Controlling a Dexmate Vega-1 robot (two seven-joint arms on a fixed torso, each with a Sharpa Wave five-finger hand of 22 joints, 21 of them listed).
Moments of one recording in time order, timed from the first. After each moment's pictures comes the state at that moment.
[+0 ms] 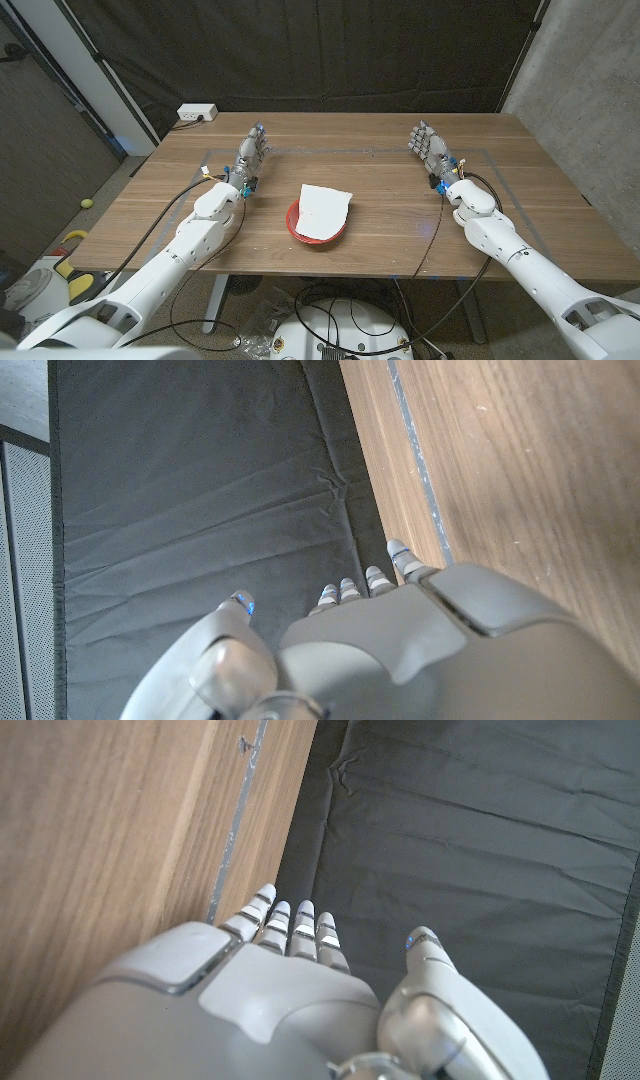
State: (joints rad) left arm 0.85 0.52 0.37 -1.31 -0.65 -0.29 -0.02; left_hand 0.12 0.12 0.24 0.16 0.35 -0.17 -0.07 0.19 0.18 -0.17 -0.08 0.19 0.17 -0.17 -0.03 0.18 0.18 -0.17 -0.01 0.47 0.18; right arm -0.84 -0.51 -0.37 -1.30 0.65 0.29 0.03; right_hand 0.21 0.11 0.32 -0.08 0.17 0.07 0.08 0.18 0.18 0.09 0.08 0.20 0.17 0.01 0.07 0.17 0.17 0.03 0.01 0.31 0.18
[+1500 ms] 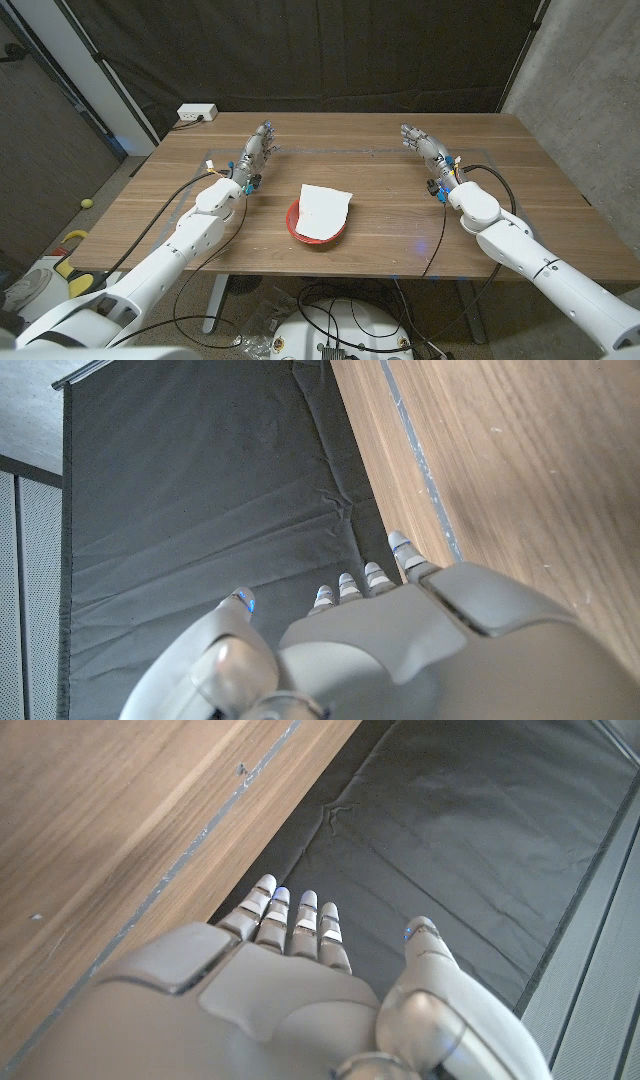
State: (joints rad) left arm 0.81 0.53 0.40 -1.31 -0.62 -0.26 -0.07; left_hand 0.14 0.12 0.24 0.15 0.36 -0.17 -0.13 0.20 0.18 -0.12 -0.06 0.21 0.18 -0.14 0.01 0.20 0.18 -0.11 0.07 0.47 0.18; right arm -0.99 -0.70 -0.40 -1.67 0.34 0.22 -0.16; right_hand 0.26 0.12 0.34 -0.11 0.17 0.13 0.05 0.20 0.18 0.17 0.08 0.22 0.17 0.10 0.11 0.19 0.17 0.08 0.08 0.31 0.19
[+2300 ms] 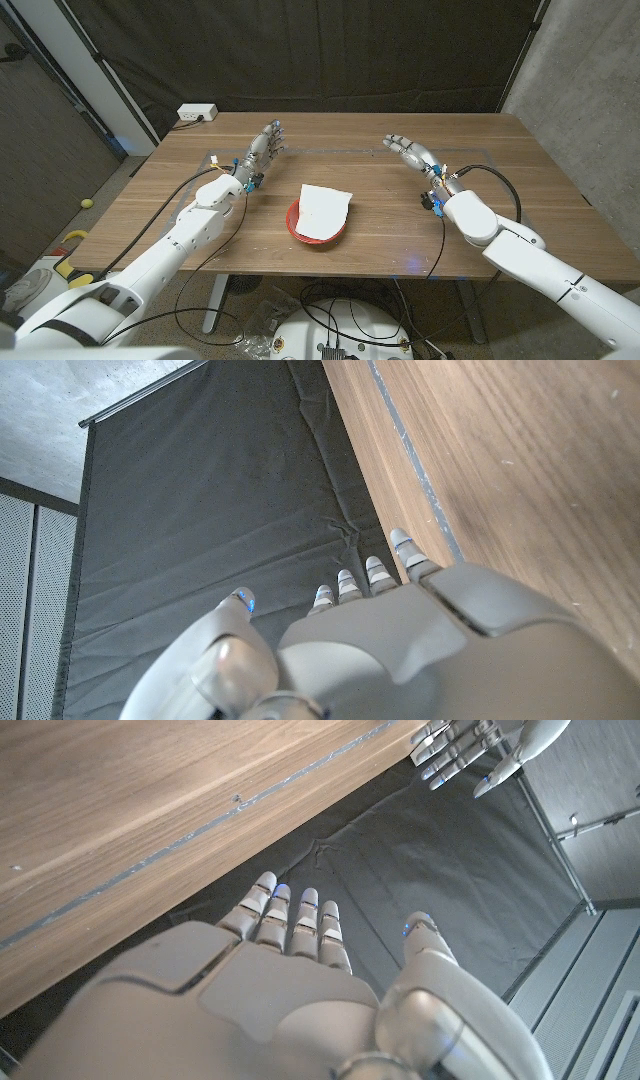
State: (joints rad) left arm 0.76 0.53 0.43 -1.26 -0.63 -0.26 -0.19; left_hand 0.14 0.12 0.23 0.15 0.36 -0.16 -0.14 0.20 0.18 -0.10 -0.05 0.21 0.18 -0.09 0.04 0.21 0.18 -0.09 0.09 0.47 0.18; right arm -1.12 -0.83 -0.41 -1.99 0.06 -0.03 -0.28; right_hand 0.29 0.13 0.36 -0.12 0.17 0.15 0.05 0.20 0.18 0.19 0.07 0.22 0.17 0.12 0.10 0.19 0.17 0.10 0.08 0.31 0.19
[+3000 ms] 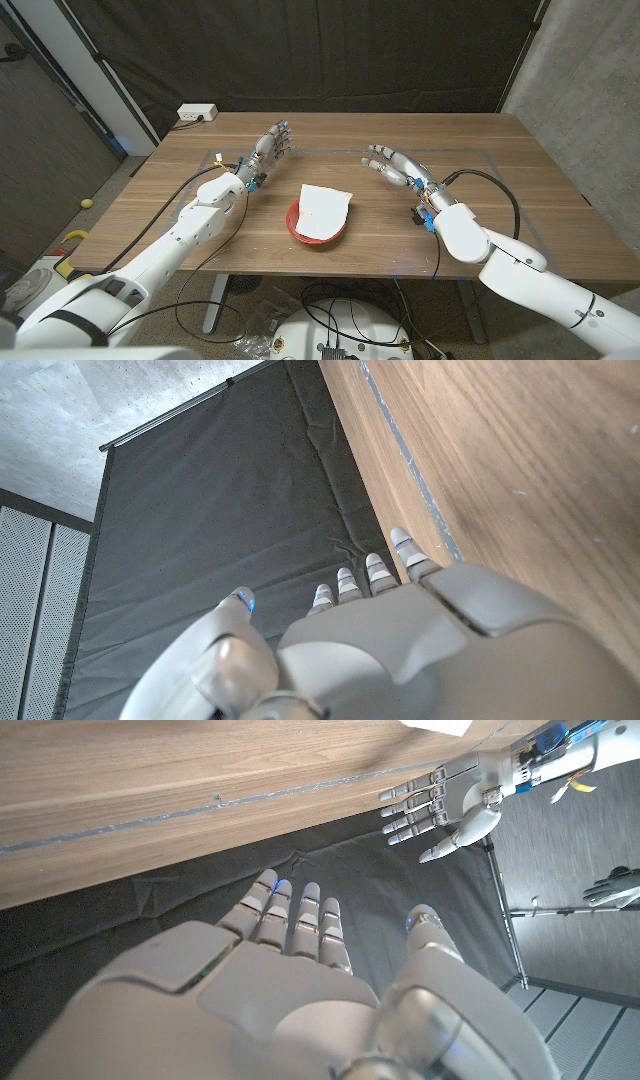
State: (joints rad) left arm 0.72 0.52 0.45 -1.20 -0.64 -0.28 -0.28; left_hand 0.15 0.11 0.23 0.15 0.36 -0.16 -0.13 0.20 0.18 -0.08 -0.05 0.21 0.18 -0.08 0.04 0.21 0.18 -0.09 0.10 0.47 0.18; right arm -1.20 -0.88 -0.48 -2.24 -0.20 -0.25 -0.31; right_hand 0.32 0.12 0.37 -0.14 0.17 0.19 0.04 0.20 0.18 0.23 0.06 0.23 0.17 0.15 0.07 0.19 0.17 0.12 0.08 0.31 0.19
